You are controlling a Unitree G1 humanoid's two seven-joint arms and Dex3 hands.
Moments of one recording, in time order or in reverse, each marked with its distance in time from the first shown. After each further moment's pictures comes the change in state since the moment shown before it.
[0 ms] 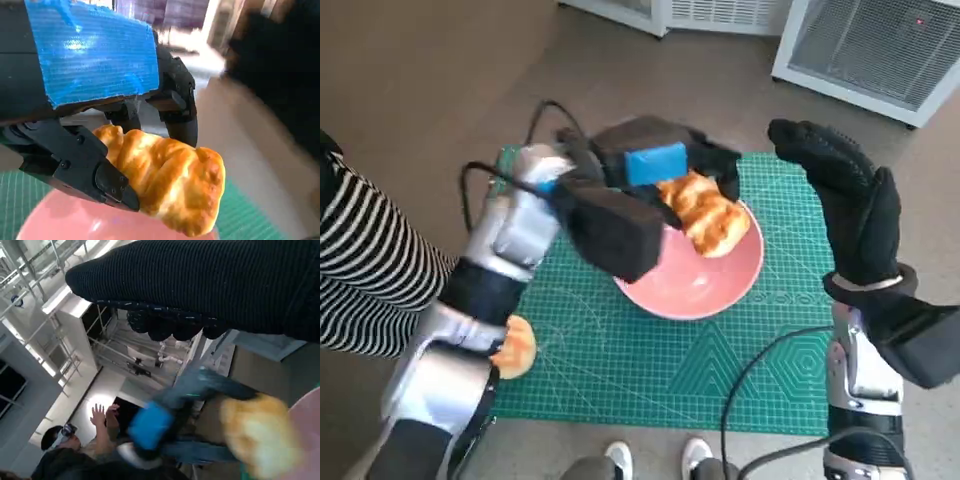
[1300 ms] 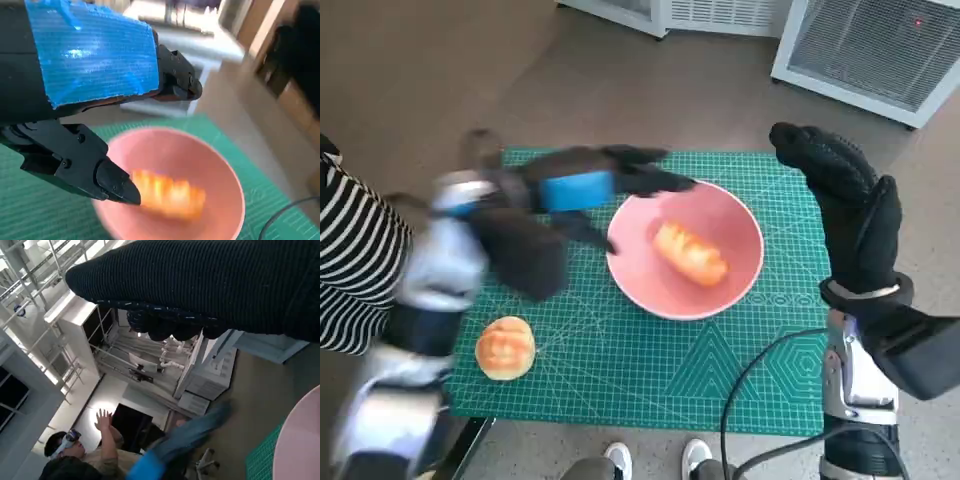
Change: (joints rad) left arm 0.354 0.348 0.289 -0.571 -0.299 0.085 -0.298; right arm 0.031 0.023 0.017 -0.042 -0.005 0.011 -0.043
